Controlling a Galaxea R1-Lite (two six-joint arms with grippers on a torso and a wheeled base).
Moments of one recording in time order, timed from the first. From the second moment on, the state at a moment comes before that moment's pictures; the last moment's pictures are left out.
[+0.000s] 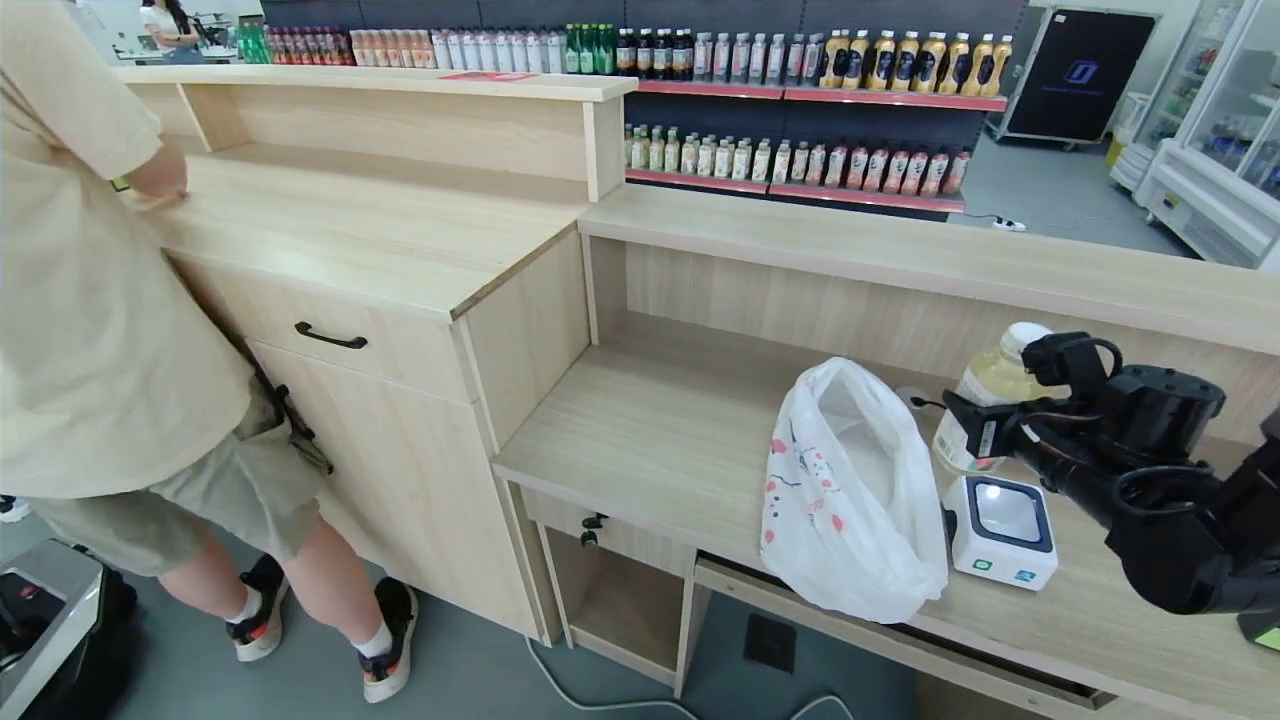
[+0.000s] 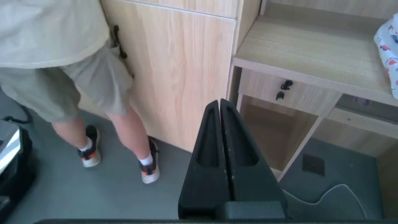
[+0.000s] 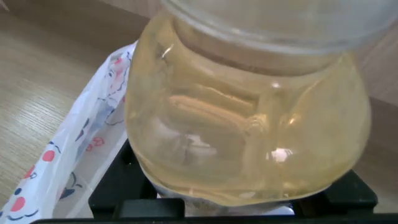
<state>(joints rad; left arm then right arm) 0.00 0.00 0.00 0.00 0.01 0.01 -0.03 2.06 -0.64 -1.37 0.05 -0.15</state>
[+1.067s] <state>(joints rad) 0.00 0.00 0.00 0.00 0.01 0.01 0.04 2.43 -0.93 -1.42 0.21 -0.15</state>
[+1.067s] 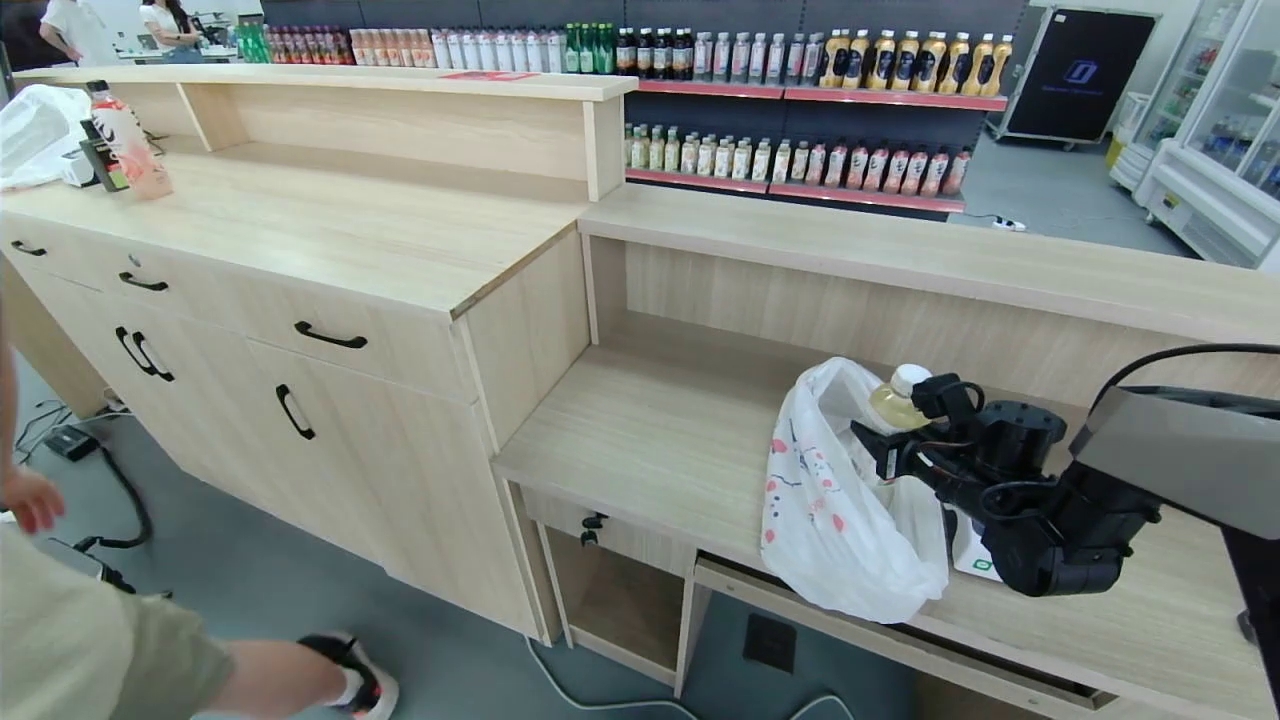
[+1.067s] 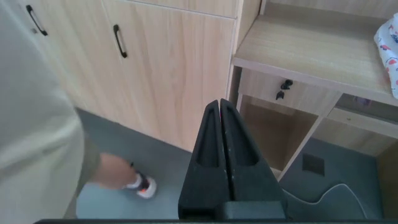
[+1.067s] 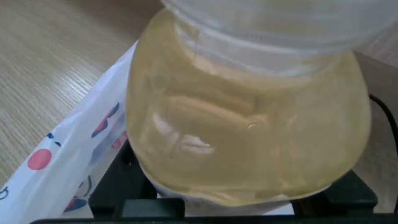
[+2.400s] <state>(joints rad) 0.00 0.00 0.00 0.00 0.01 0.01 0.04 2.51 -0.95 -1.47 0.27 -0.16</state>
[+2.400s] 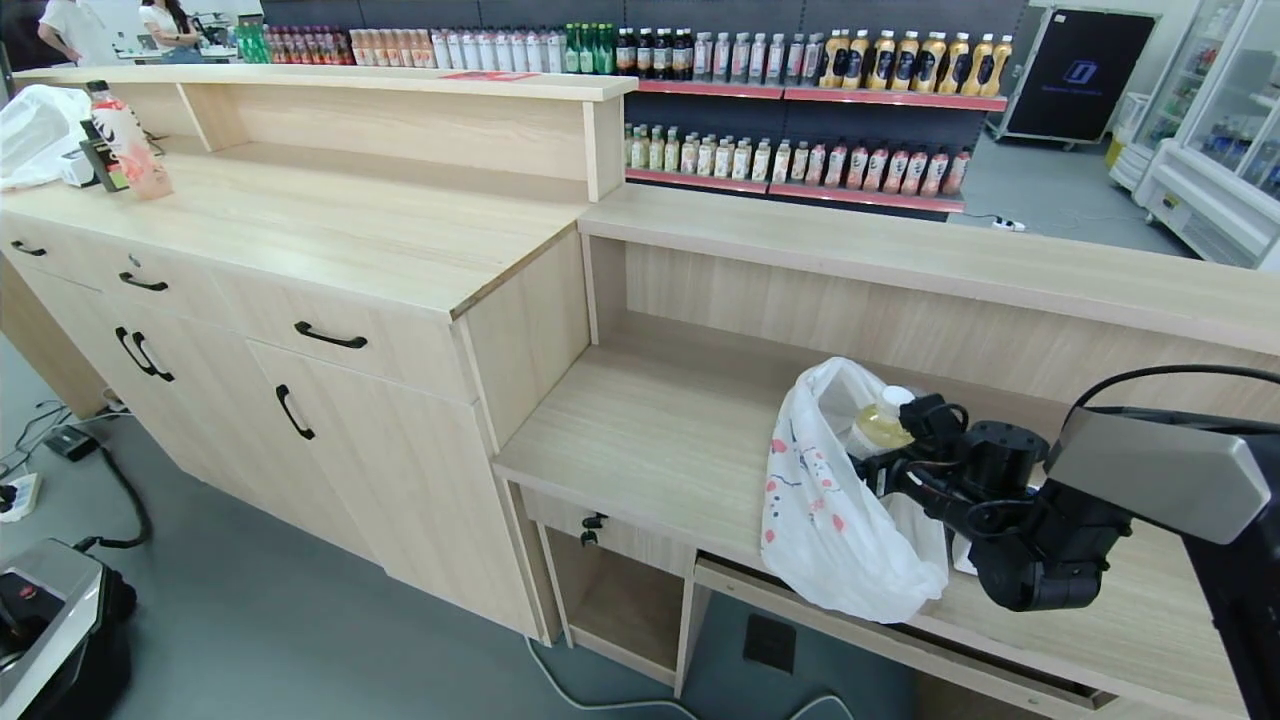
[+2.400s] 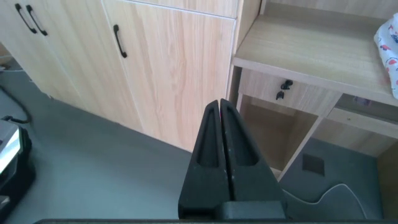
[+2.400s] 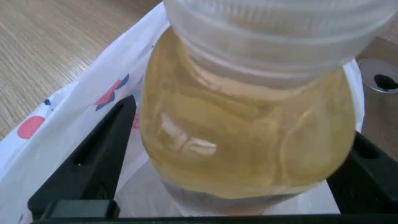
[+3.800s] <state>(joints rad) 0.00 0.00 0.00 0.00 0.01 0.01 -0.35 1.28 -0.52 -0.57 -0.14 -0.22</state>
